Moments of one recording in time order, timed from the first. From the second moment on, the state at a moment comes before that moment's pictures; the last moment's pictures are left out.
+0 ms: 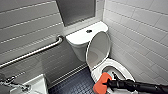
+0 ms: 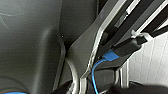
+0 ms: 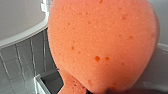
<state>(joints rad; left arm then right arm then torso) 1.50 2.56 -1.71 0.22 -0.05 -0.10 -0.54 2.45 -1.56 -0.48 -0.22 1.38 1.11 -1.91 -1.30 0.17</state>
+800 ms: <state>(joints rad) 1.50 2.56 -1.71 0.22 -0.05 -0.10 -0.69 2.16 -1.38 -0.50 -0.13 1.38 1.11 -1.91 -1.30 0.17</state>
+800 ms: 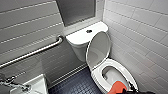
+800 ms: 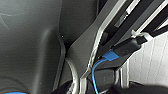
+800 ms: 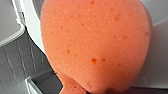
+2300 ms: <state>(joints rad) 1.36 2.42 -1.52 0.23 0.01 -0.11 -1.39 2.05 -1.70 -0.63 0.26 1.34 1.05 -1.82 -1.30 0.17</state>
